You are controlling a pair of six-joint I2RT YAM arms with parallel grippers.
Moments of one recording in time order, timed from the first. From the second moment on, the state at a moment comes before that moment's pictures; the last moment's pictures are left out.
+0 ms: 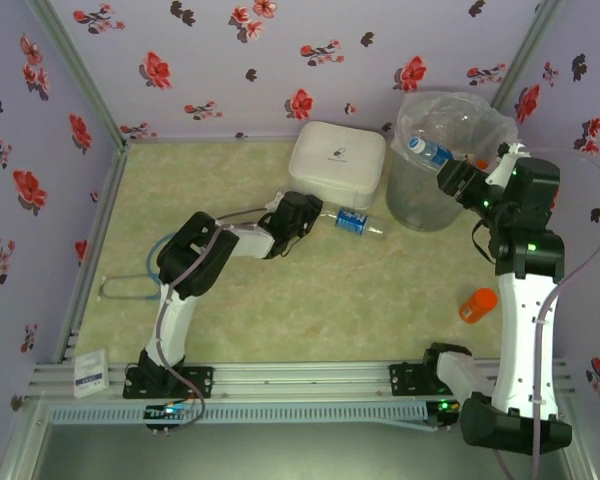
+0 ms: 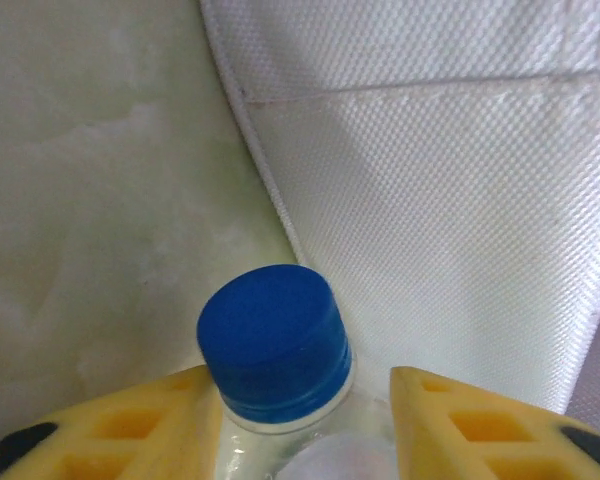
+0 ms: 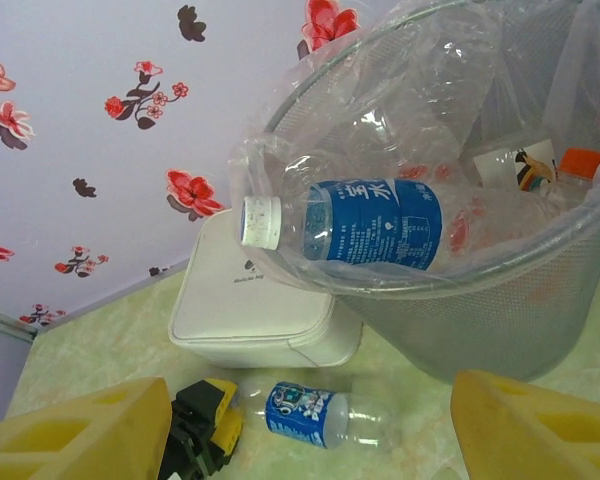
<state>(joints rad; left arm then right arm) -0.72 2.17 1.23 0.45 -0.12 -1.51 -0.14 0.97 1.33 -0.77 -0.30 0.41</state>
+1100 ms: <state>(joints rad) -0.71 1.41 1.03 0.04 0.03 -0.69 0.51 1.29 1.30 -0.87 -0.35 0.15</state>
